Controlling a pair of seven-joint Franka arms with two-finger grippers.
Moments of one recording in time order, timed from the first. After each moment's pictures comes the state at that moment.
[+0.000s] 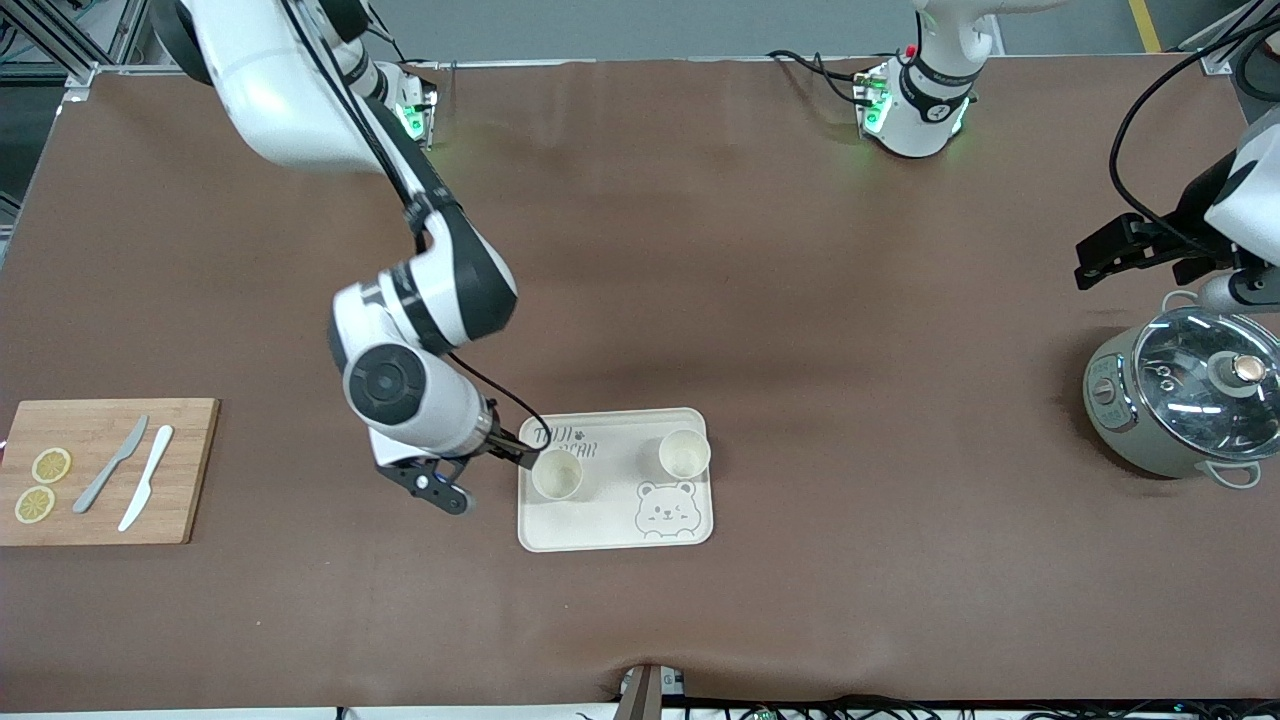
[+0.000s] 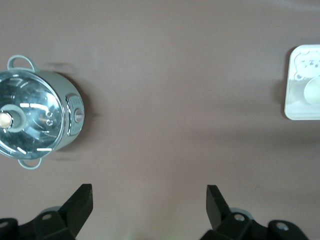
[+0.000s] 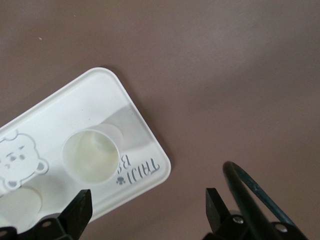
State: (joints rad) left arm 0.04 0.16 -0.18 -1.30 0.05 1.41 -0.16; right arm 0.41 0.70 0.02 -1.15 0.05 1.80 0.89
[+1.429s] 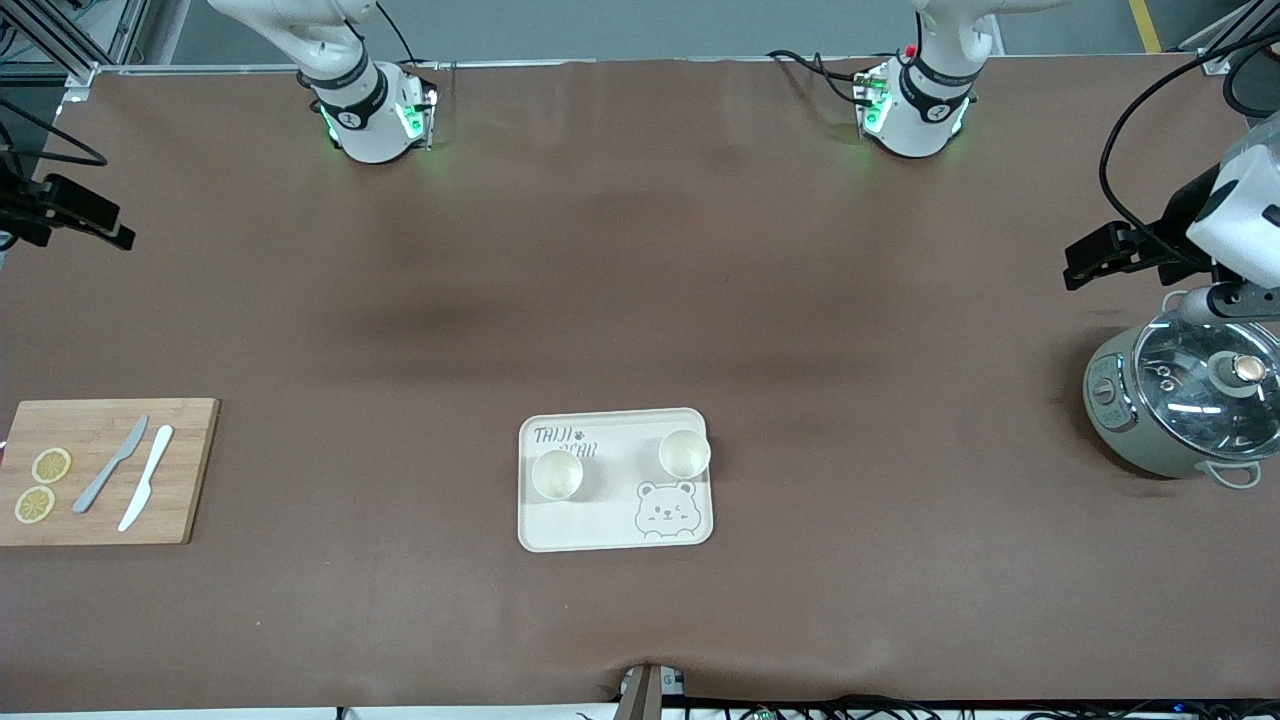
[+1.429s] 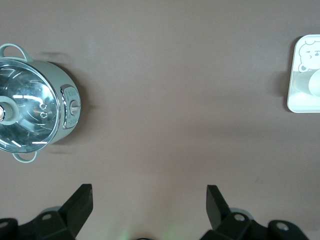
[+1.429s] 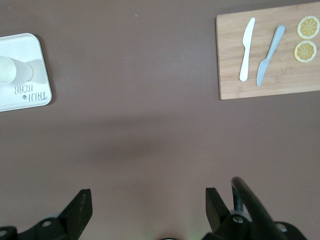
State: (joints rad) left arm 0.05 0.16 -0.18 -1.32 0.04 1.41 -0.16; right arm -0.10 -0.06 0.01 -1.58 0.05 1.48 -0.01
